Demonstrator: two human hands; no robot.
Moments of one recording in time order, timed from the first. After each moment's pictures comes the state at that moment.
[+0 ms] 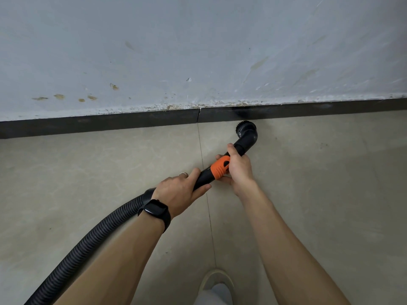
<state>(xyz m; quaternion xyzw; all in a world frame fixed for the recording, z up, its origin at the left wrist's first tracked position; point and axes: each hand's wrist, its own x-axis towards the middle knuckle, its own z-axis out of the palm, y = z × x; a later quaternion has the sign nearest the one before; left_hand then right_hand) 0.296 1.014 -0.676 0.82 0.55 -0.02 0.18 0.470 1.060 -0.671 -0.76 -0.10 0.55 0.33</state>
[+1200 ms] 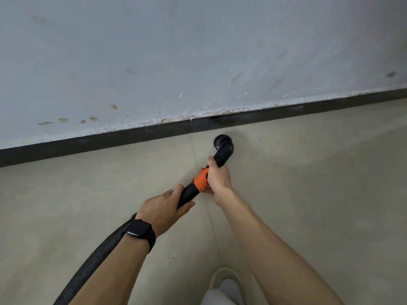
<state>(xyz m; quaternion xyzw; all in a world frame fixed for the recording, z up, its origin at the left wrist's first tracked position) 0.257 0.993 -0.650 0.80 0.53 -0.09 0.26 0.425 1.037 -0.662 -0.76 -0.07 0.54 0.34</state>
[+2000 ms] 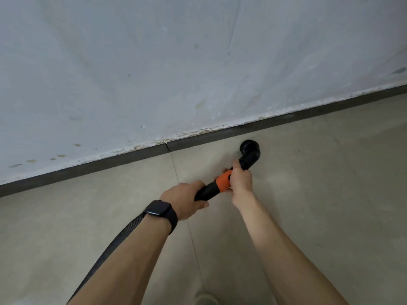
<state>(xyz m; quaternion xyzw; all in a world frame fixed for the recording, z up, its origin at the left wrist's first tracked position) 0.381 1.082 -0.609 0.75 0.50 -0.18 0.39 0.551 1.080 -0.664 -0.75 0.04 0.52 0.41</state>
